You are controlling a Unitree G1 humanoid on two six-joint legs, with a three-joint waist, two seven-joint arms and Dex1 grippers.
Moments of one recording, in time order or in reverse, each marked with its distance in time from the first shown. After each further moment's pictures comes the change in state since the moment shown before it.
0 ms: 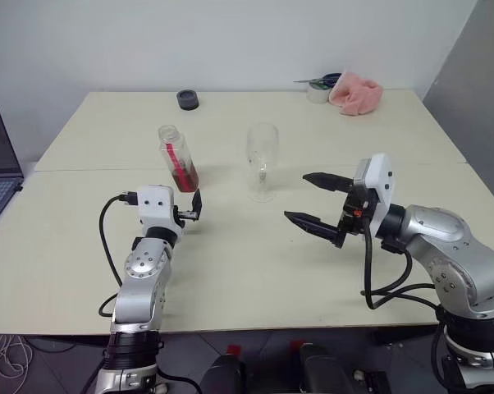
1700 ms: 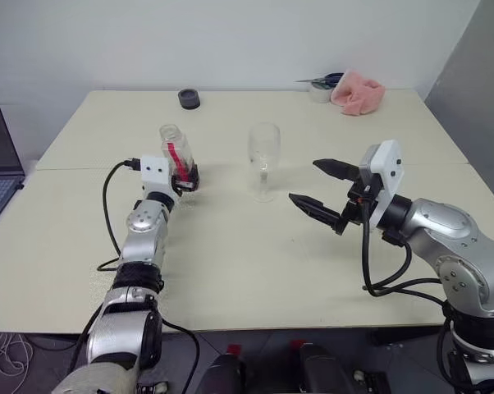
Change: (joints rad) left arm -0.493 0.092 0.038 0.853 0.007 -0.402 -0.128; right arm -0.021 -0.036 -0.004 -0.038 0.062 0.030 -0.184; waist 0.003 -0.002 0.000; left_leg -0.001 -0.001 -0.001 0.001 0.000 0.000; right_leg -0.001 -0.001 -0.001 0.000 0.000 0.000
